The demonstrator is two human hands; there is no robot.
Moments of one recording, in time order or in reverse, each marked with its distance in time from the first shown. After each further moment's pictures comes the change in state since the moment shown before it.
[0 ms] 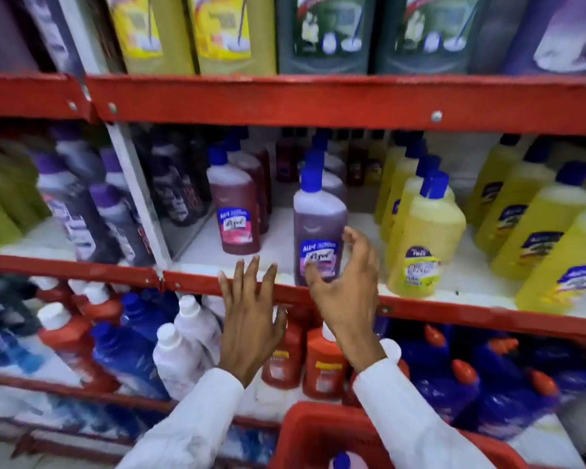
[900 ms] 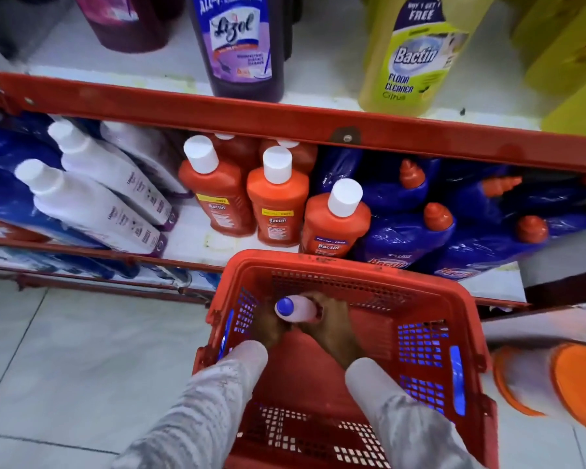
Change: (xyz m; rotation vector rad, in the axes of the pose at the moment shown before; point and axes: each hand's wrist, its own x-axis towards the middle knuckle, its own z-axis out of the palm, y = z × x) left_hand -0.235 0.077 0.194 -0.626 -0.815 -0.795; right_hand -0.245 0.256 -0.050 -0.059 -0.842 0.515
